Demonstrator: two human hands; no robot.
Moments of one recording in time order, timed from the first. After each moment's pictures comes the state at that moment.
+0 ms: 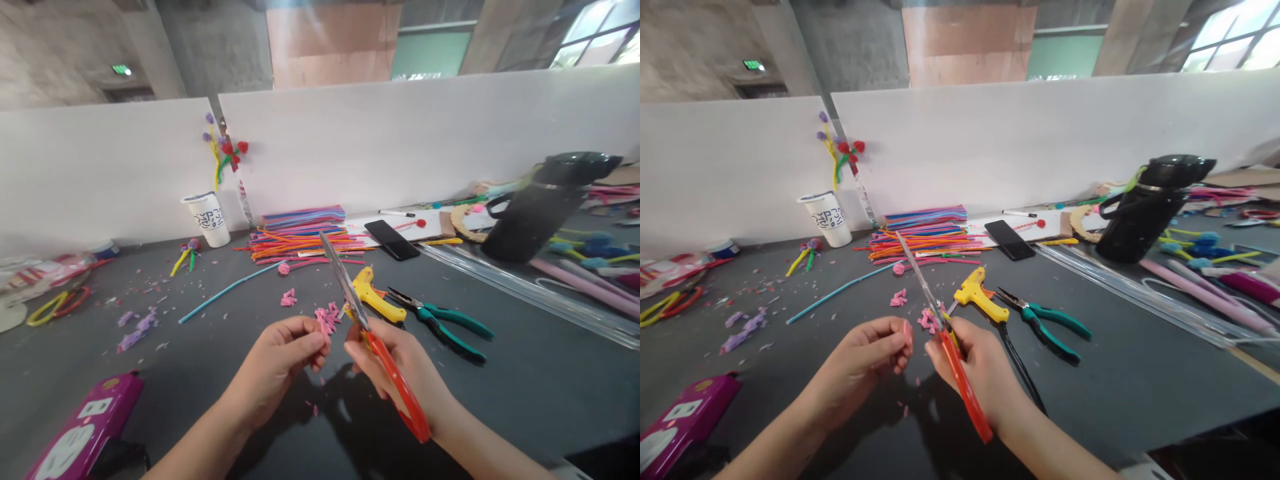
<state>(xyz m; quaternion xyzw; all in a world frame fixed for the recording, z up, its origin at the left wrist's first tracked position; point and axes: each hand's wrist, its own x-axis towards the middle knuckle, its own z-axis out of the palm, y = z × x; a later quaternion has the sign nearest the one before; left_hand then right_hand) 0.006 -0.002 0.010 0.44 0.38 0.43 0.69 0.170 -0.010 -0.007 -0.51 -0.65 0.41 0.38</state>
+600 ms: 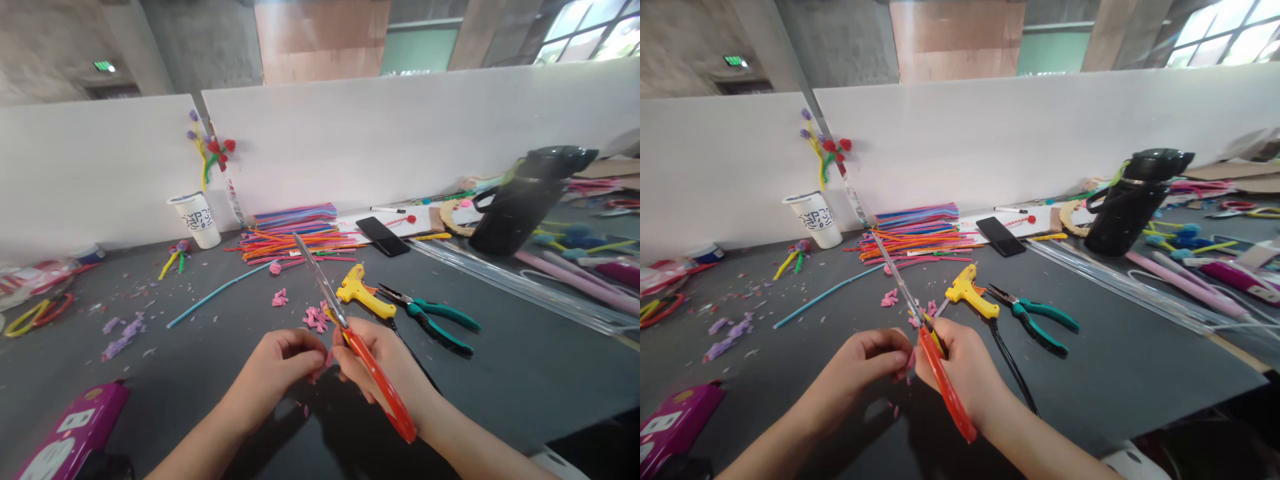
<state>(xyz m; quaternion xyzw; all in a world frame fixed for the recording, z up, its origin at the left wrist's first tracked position) 0.012 -0.003 0.010 0.54 0.46 0.35 0.62 0.168 -0.010 0.000 -0.49 -0.63 0.48 0.35</state>
